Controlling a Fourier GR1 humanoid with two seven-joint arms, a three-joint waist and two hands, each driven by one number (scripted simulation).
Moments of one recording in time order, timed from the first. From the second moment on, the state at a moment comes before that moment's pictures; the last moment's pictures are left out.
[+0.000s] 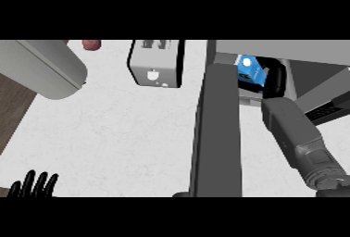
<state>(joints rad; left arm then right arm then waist) 0.62 0.10 0.01 -1.91 0.33 -0.41 -0.48 -0.95 -0.22 -0.18 -0.18 0.00 -0.67 -0.84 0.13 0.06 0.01</state>
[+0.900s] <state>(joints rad) 0.56 0.12 0.03 -1.87 0.32 -0.42 -0.48 -0.90 -0.30 -0.15 -0.04 0.10 -1.05 -0.62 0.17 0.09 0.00</state>
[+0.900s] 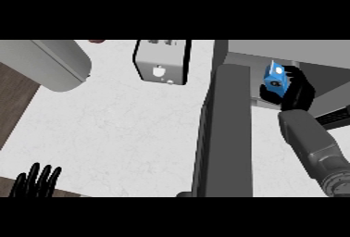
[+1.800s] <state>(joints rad) 0.49 0.12 0.03 -1.83 0.29 -0.41 -0.48 -1.00 -0.18 0.00 -0.02 0.25 -0.88 -0.59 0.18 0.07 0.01</state>
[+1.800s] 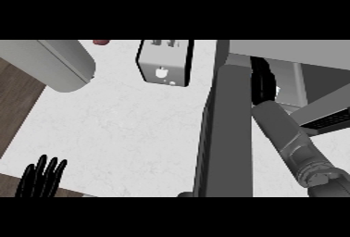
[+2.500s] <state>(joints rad) 0.52 0.13 0.04 -1.83 0.29 -0.43 -0.50 -0.93 -0.11 -0.16 -0.14 0.09 -0.58 -0.76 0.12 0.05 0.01</state>
